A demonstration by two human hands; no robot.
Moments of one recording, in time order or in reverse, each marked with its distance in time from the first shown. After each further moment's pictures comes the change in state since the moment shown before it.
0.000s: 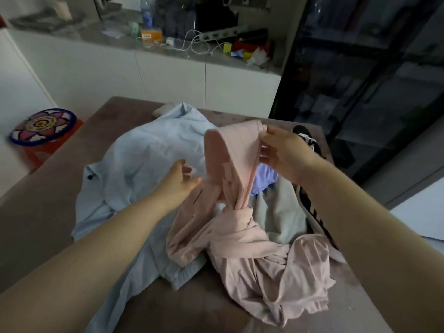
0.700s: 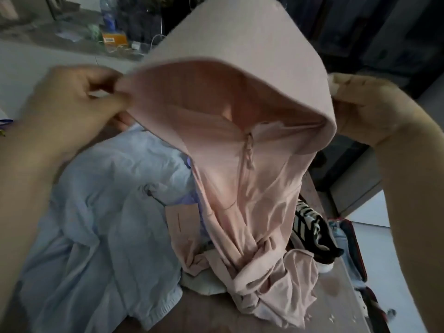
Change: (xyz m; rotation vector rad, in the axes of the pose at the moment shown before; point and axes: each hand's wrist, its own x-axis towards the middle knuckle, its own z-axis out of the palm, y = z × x) left_hand 0.017 0.130 -0.109 -0.044 0.238 0.383; right_hand -0.028 -0.118 -0.106 -0.264 0.015 -0.118
